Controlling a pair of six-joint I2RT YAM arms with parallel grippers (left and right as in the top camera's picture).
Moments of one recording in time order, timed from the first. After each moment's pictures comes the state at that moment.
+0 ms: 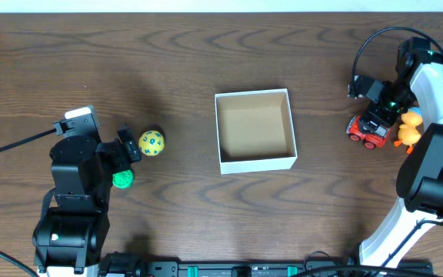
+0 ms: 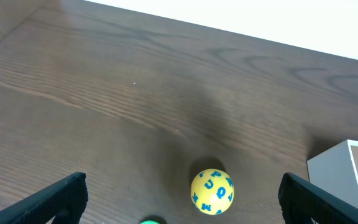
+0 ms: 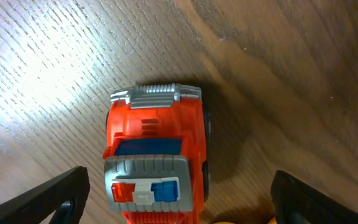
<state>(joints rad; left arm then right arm) -0.06 0.75 0.86 -0.68 -0.21 -0.23 -0.24 2.06 1.63 -1.14 -0.07 -1.17</state>
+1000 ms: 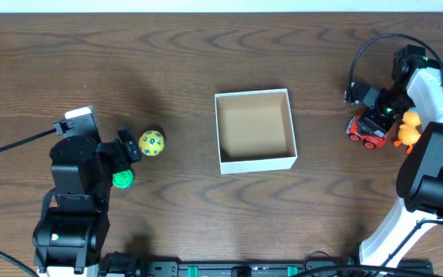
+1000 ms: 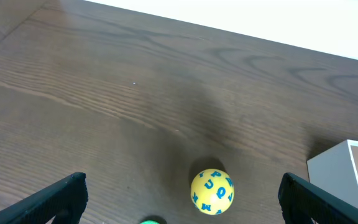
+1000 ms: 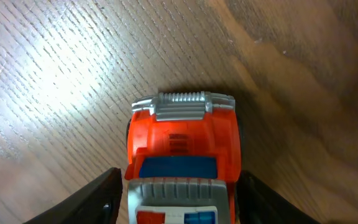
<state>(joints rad) -0.06 0.75 0.86 -0.68 -0.21 -0.23 -0.24 2.06 1.57 -1.12 -0.10 -1.16</state>
